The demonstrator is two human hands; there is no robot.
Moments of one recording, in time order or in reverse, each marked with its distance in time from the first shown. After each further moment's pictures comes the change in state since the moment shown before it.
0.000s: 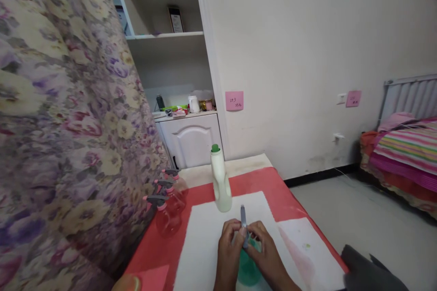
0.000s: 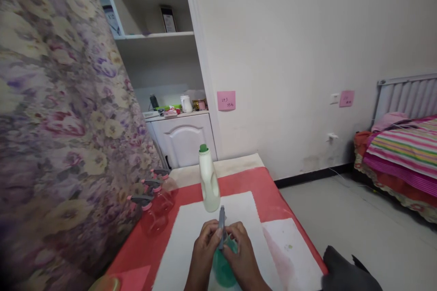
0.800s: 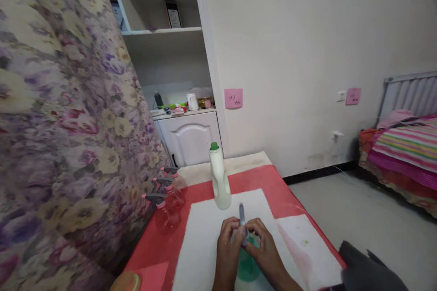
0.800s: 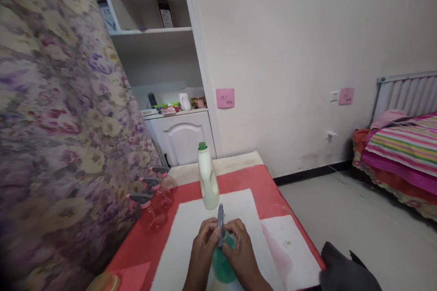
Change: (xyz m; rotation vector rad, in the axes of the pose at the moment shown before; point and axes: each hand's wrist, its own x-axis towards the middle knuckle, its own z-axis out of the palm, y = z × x) left_hand 0.000 -0.004 0.003 0.018 0.029 0.010; right_hand 0.001 0.003 0.002 0.012 0.052 -0.037
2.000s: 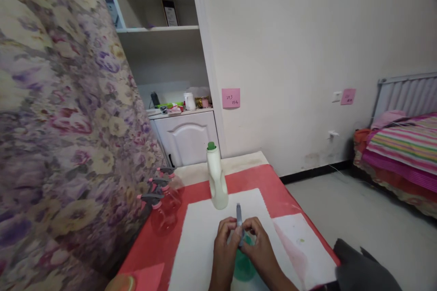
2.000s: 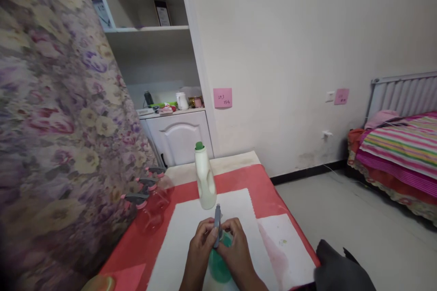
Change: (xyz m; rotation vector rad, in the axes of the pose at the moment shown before) left_hand 0.000 -0.001 -0.001 0.037 0.027 0.004; right_hand 0.000 -0.004 0.002 0.011 0.111 0.040
